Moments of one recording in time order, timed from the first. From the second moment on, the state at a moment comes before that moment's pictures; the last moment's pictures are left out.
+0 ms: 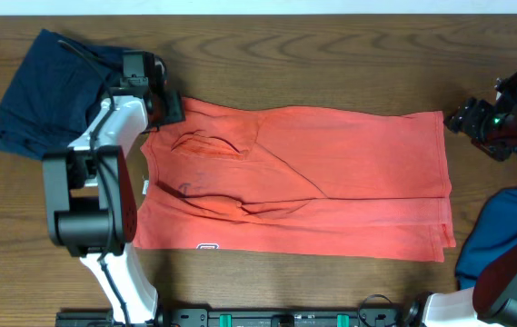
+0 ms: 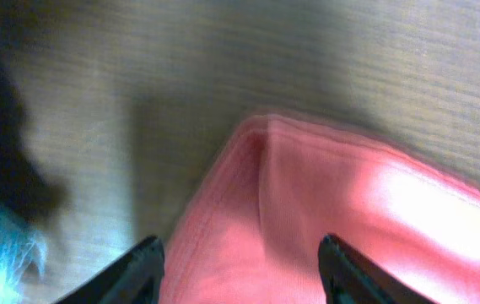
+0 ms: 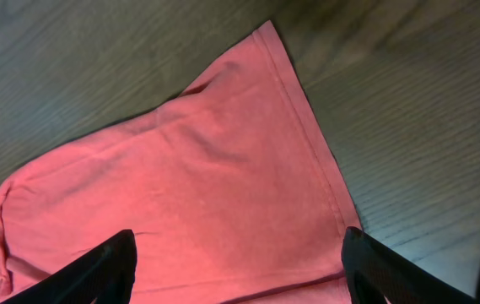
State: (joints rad) left arm 0.03 2.01 1.36 -0.51 0.07 -0.18; right arm -0.38 1.64 1.36 -0.92 -0.27 0.21
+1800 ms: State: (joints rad) left arm -0.05 1.69 1.25 -0.77 0.12 -0.16; right arm -0.38 1.64 1.36 -0.94 -0.27 0.22
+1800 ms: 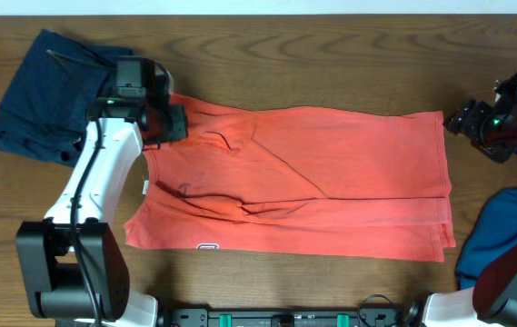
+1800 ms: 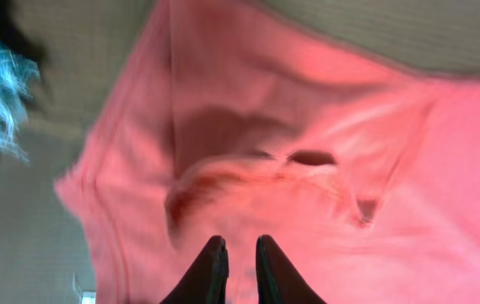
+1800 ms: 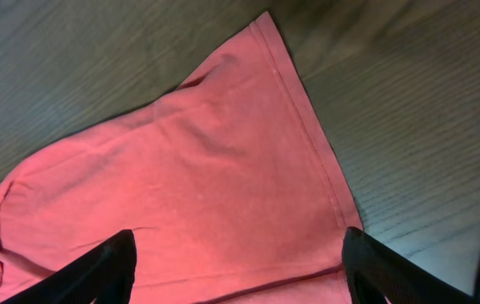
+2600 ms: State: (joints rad) left arm -0.36 1.88 1.25 -0.65 0.20 -0.09; right arm -0.38 1.64 1.36 -0.94 -0.27 0.22
